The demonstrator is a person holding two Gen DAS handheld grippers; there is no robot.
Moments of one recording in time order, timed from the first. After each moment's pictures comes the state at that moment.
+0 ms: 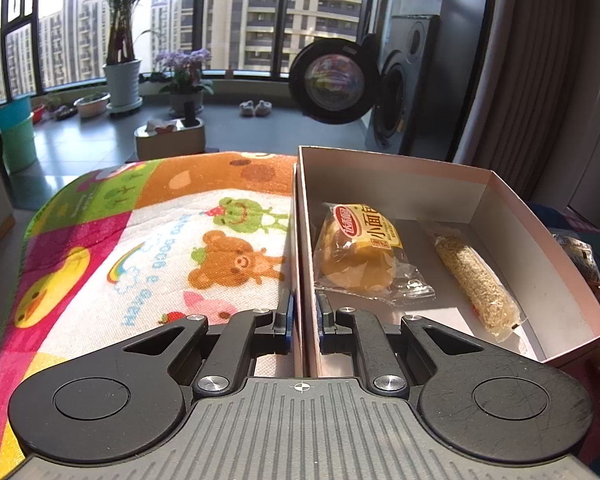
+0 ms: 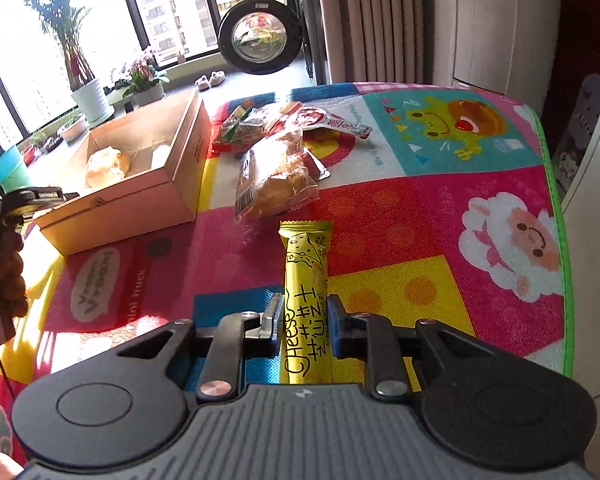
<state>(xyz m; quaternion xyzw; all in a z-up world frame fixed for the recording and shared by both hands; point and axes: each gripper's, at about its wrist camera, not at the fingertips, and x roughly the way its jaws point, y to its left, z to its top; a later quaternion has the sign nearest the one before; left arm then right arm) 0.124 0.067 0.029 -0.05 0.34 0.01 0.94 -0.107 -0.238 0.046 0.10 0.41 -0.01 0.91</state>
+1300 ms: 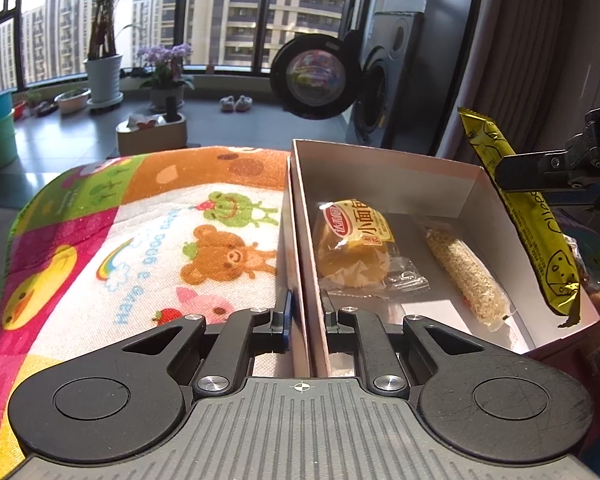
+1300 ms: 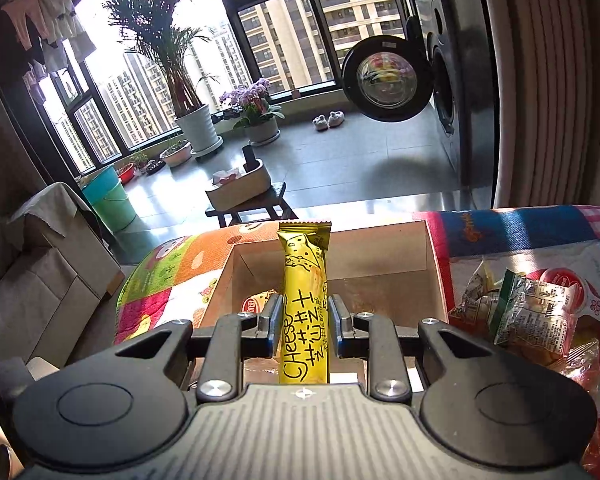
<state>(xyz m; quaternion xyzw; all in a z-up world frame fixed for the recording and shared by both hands) 0.120 0.074 0.026 -0.06 0.34 -0.02 0.94 0.089 -0.096 0.089 0.10 0.35 0.15 0.92</state>
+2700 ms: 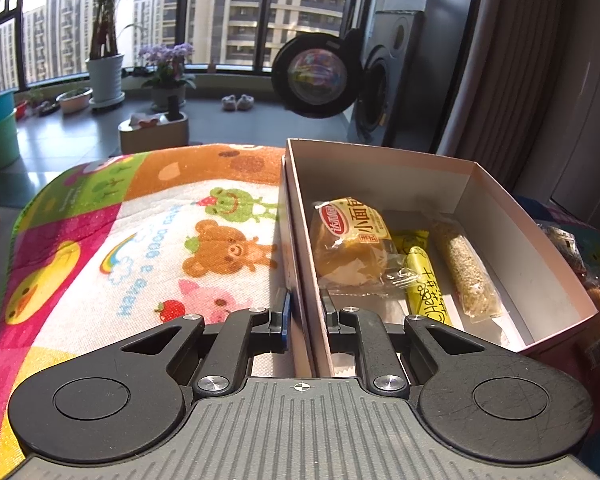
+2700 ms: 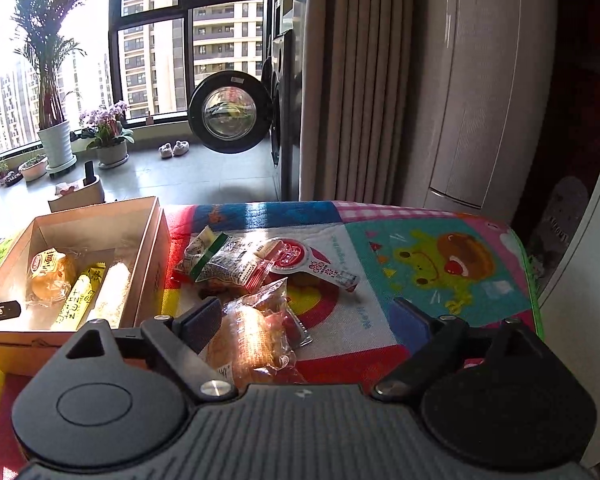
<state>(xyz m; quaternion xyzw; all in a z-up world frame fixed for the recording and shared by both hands) 0.115 0.076 0.025 -0.06 0.34 -0.02 0.94 -0.007 -0.224 0.065 0.01 0.31 -0.08 0.95</state>
